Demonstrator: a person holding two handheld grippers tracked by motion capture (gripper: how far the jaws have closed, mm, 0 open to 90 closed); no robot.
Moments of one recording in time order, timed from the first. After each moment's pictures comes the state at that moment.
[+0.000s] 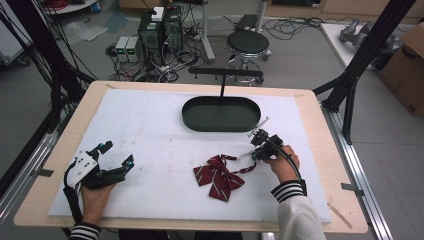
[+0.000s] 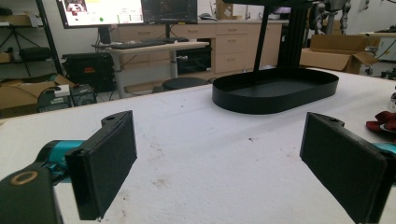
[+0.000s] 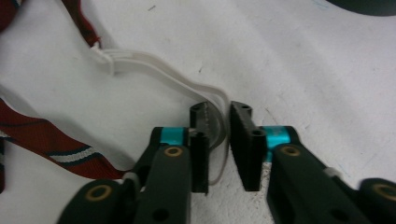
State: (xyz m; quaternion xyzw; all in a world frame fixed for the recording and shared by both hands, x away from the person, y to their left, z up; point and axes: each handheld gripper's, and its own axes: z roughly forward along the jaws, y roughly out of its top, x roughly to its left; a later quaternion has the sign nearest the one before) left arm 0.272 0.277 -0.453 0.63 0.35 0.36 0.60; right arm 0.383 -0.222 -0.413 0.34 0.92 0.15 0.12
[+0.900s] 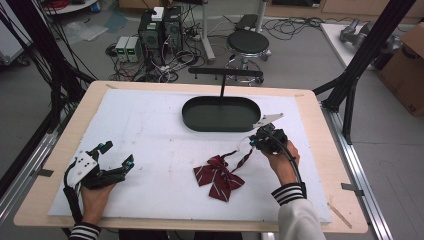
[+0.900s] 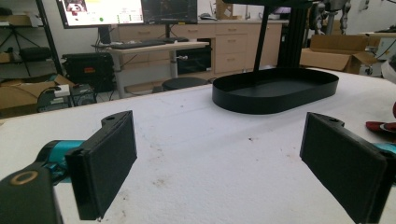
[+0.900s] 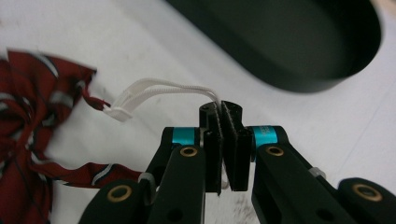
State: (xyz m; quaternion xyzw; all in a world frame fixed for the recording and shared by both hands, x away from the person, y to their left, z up) left arm 0.272 0.277 -0.453 0.63 0.35 0.36 0.60; right arm 0.368 -0.225 -0.376 0.35 0.87 0.30 0.20
